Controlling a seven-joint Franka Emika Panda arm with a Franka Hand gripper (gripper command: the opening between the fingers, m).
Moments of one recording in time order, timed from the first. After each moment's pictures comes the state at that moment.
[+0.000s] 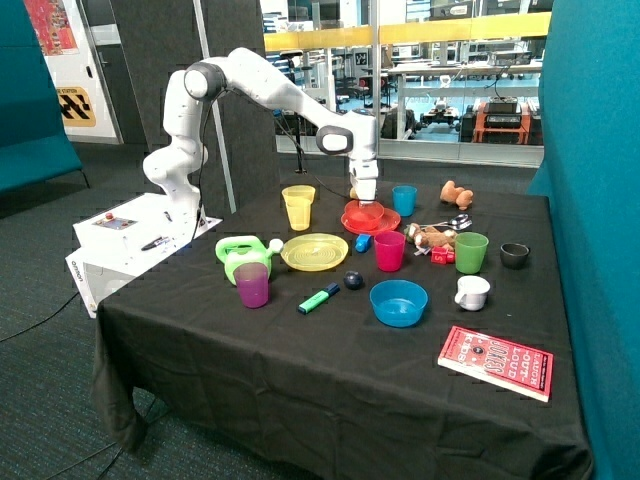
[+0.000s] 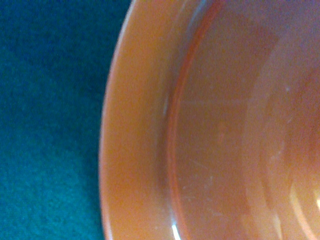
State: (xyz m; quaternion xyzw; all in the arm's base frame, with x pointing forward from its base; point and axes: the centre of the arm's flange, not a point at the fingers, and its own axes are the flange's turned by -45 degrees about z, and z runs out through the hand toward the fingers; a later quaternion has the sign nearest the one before) arm 0.621 0.136 0.313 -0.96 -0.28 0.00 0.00
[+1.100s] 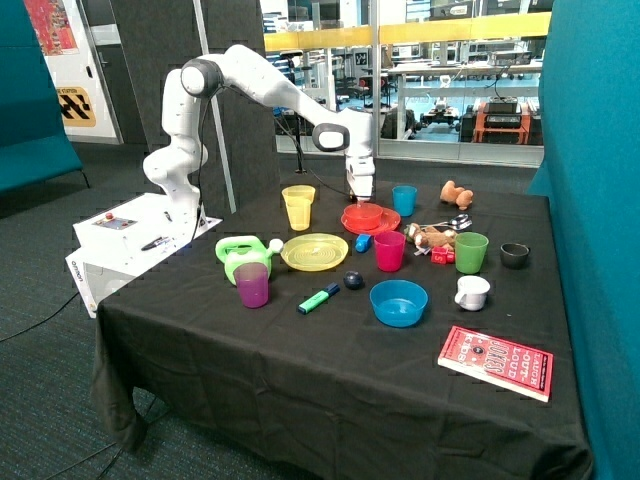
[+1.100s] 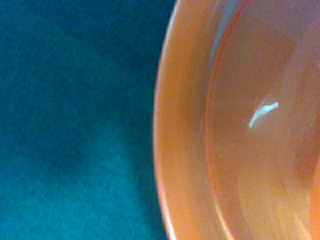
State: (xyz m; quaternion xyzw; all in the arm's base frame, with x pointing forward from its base) arm 0.605 0.143 0.321 -0.96 -0.29 0.00 0.00
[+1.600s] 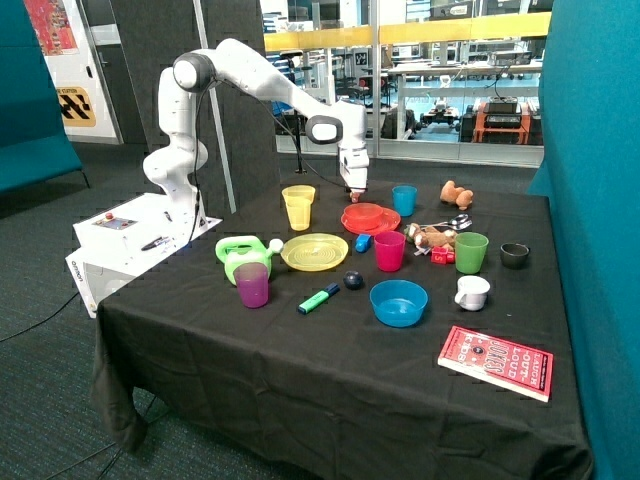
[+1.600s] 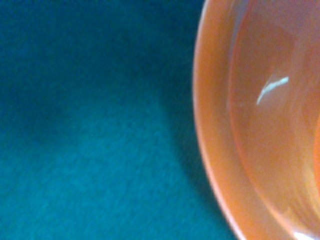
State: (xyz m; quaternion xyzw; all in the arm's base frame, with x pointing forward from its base) arm 0.584 0.143 0.342 -0.95 -0.31 0.00 0.00
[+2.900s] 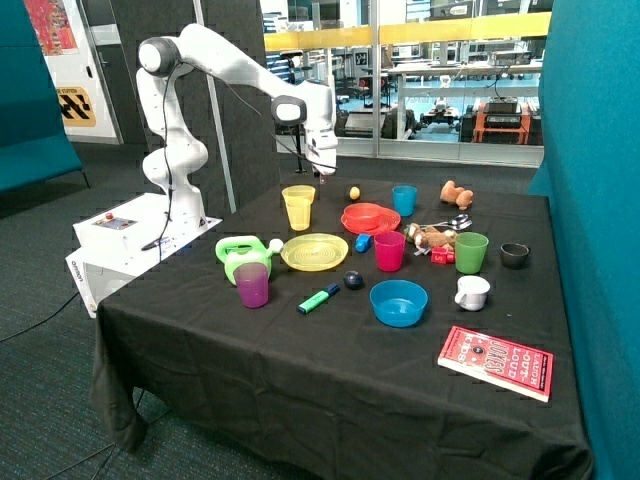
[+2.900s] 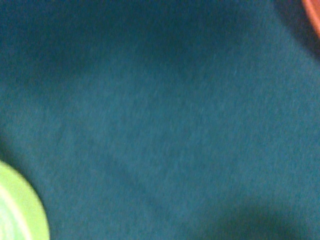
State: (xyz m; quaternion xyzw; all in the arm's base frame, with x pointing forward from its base) arm 0.483 0.113 0.395 -0.92 -0.38 0.00 0.00
